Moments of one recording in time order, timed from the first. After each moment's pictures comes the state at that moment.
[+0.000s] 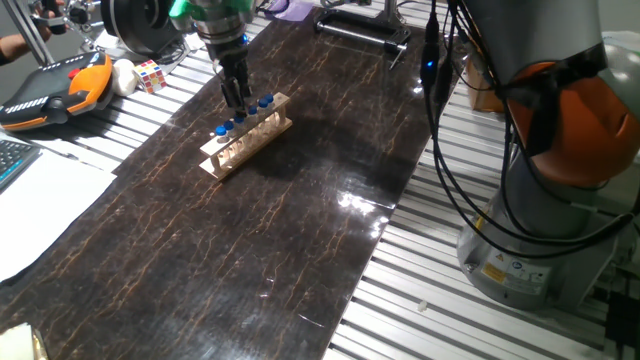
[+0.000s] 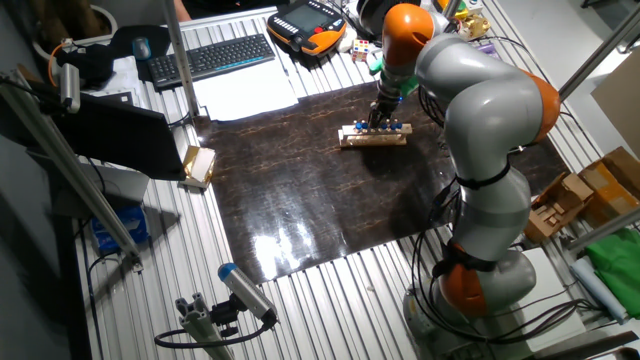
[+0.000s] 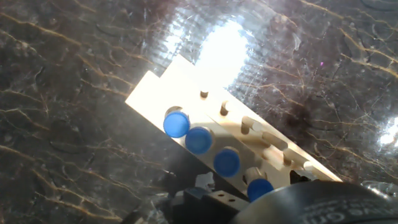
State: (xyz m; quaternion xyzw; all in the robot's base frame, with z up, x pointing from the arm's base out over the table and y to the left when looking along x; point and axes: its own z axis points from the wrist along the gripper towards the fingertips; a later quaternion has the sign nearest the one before) arm 0.594 -0.037 0.139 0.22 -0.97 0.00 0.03
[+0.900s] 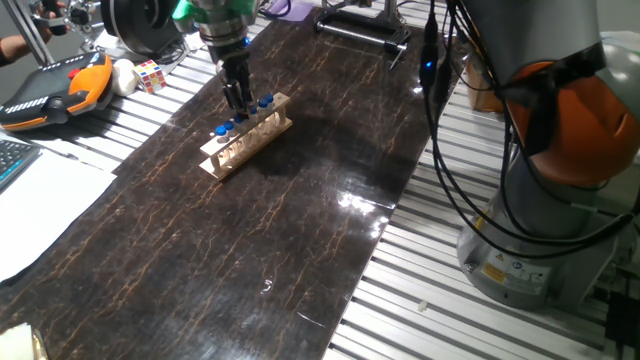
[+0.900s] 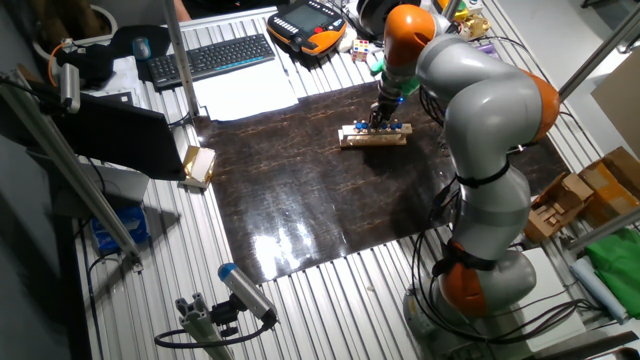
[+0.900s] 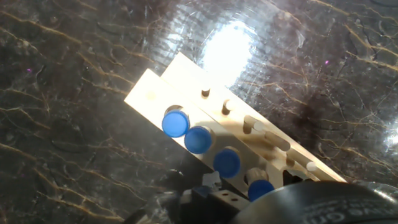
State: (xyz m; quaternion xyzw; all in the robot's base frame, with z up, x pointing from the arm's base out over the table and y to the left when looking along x) arm 0.594 -0.036 0.137 0.22 -0.97 -0.01 0.04
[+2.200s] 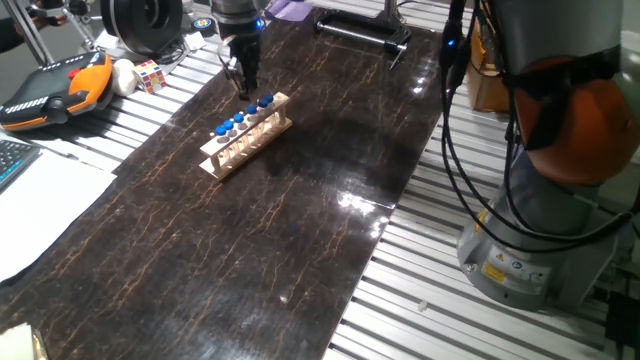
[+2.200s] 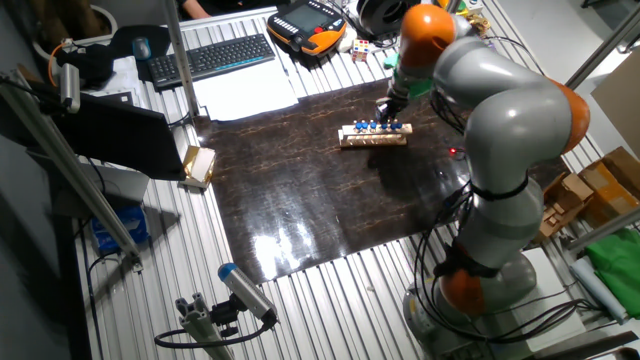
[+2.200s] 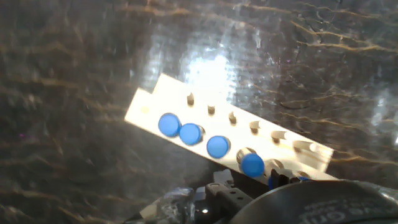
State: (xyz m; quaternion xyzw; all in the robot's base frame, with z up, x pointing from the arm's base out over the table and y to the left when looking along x) arm 0.584 -0.043 0.172 0.07 -1.00 -0.04 -0.02
